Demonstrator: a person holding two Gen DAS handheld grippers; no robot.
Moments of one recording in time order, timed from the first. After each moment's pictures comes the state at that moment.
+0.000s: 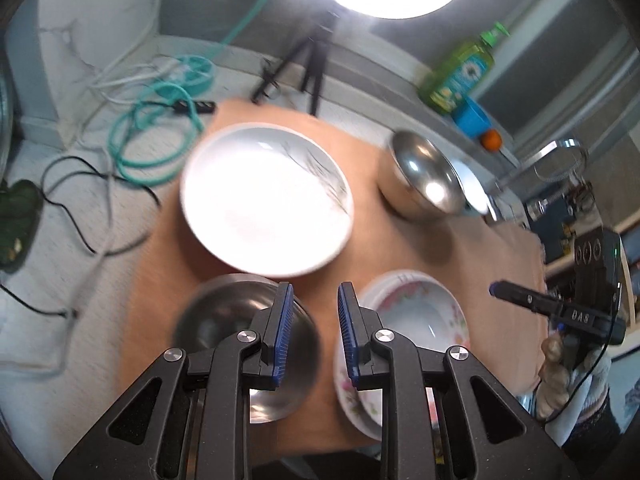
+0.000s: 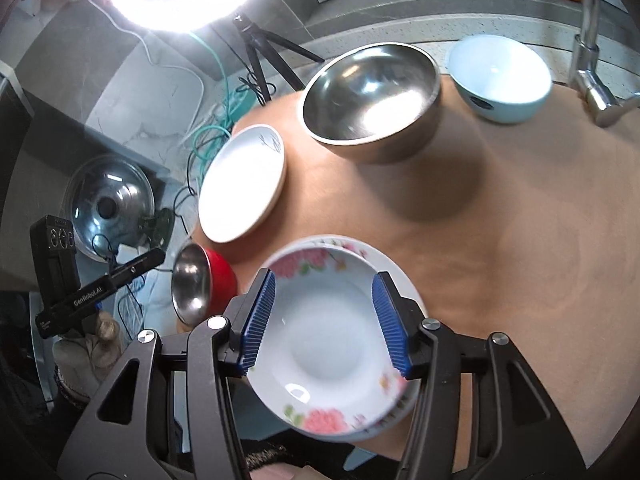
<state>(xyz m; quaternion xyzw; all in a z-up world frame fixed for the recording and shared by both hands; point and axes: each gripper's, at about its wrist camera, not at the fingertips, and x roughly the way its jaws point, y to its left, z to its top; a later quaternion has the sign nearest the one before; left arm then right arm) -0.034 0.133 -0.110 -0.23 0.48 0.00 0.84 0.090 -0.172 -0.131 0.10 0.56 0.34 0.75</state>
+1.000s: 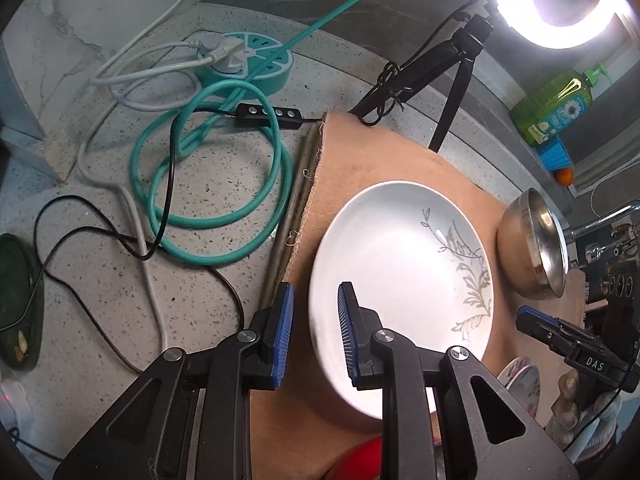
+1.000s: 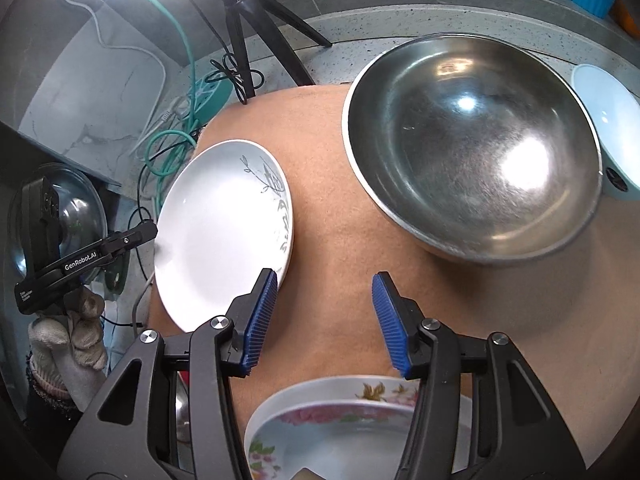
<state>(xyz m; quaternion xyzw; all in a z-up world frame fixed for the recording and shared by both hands) 0.062 0.246 -0.182 -0.23 0.53 0.04 0.81 0.151 -0.042 -0.182 0.04 0.58 0.29 0.76</state>
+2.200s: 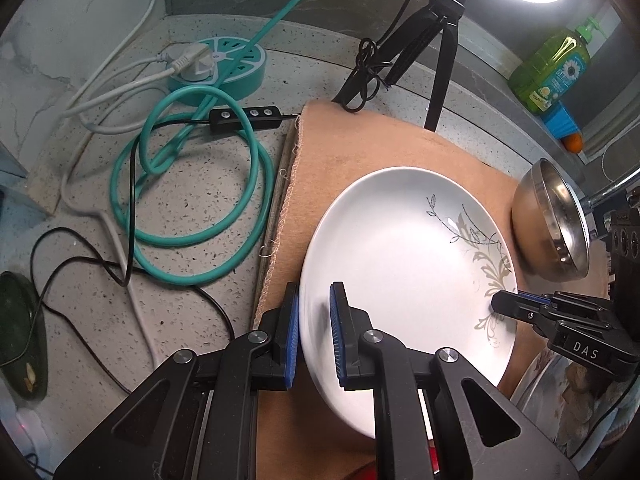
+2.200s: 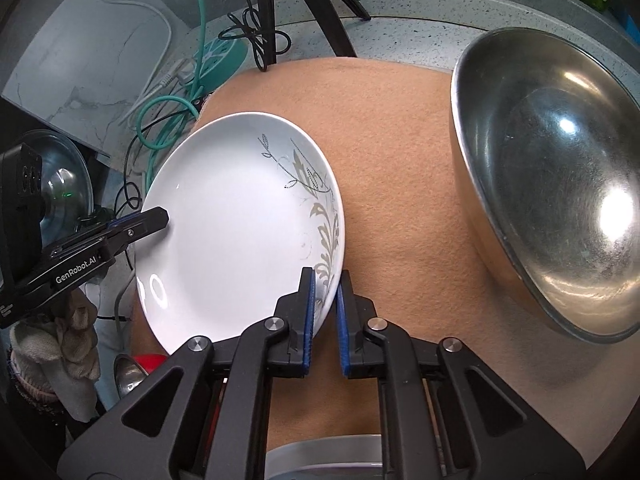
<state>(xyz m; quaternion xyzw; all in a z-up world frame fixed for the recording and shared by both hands) 0.076 0.221 -0.192 -0.17 0.54 0.04 0.83 0.162 0.005 -0.208 0.00 0.60 0.31 0.74</state>
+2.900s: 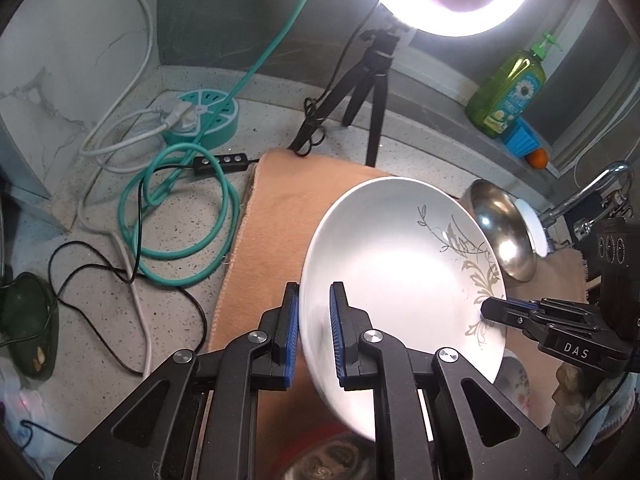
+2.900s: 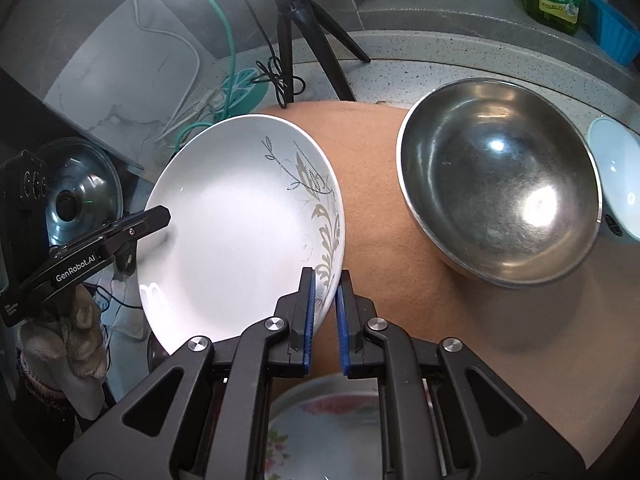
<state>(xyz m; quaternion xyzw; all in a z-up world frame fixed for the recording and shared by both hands) 0.046 0.185 -0.133 -0.17 0.48 0.03 0.86 0.140 -0.048 -0.157 0.02 0.55 0.35 0.76</state>
